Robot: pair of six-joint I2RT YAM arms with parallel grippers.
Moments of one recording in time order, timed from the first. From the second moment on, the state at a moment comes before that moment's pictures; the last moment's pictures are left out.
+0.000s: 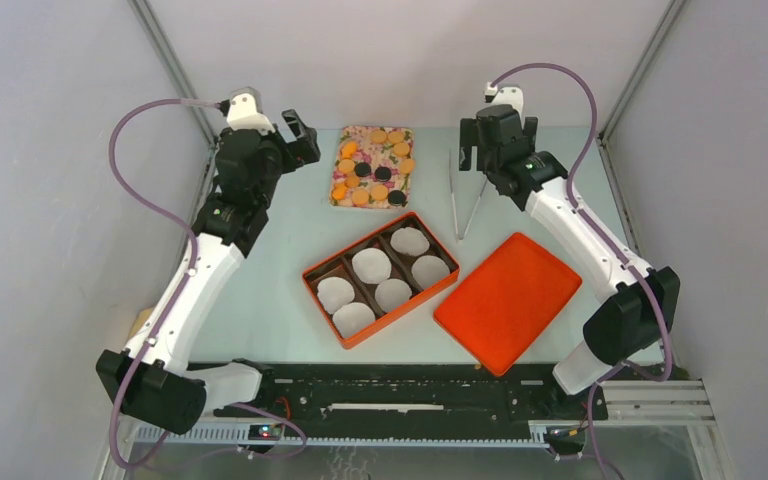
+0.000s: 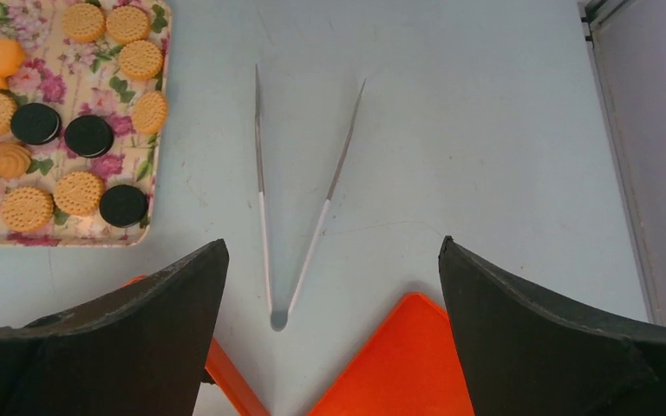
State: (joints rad) left arm -0.30 1.21 1.27 -0.16 -0.24 -0.34; right arm 0.46 1.59 1.60 -0.54 0.50 0.20
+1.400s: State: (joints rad) left arm -0.25 1.61 1.57 -0.46 -0.30 -0.40; right arm 0.34 2.17 2.01 -0.75 0.19 0.33
